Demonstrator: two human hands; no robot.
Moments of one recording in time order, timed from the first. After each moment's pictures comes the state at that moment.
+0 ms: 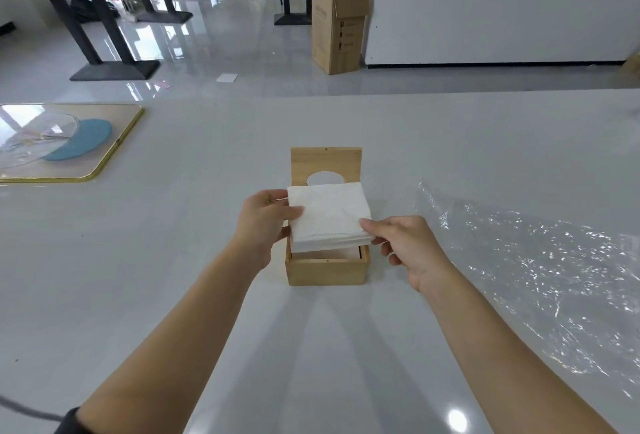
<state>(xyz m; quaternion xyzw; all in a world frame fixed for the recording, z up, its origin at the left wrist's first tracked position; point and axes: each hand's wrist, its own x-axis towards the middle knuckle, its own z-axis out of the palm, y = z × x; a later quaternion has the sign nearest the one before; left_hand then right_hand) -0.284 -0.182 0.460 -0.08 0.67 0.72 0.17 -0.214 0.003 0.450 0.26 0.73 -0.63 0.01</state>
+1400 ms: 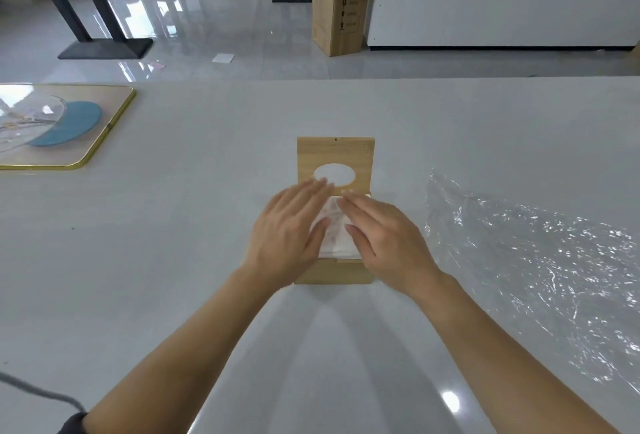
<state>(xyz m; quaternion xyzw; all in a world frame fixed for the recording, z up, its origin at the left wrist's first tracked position) -0.279 -0.182 0.423 0.33 0.91 0.22 -0.14 -0.232 -0.012 0.416 -0.12 0.96 -0.18 -0.18</state>
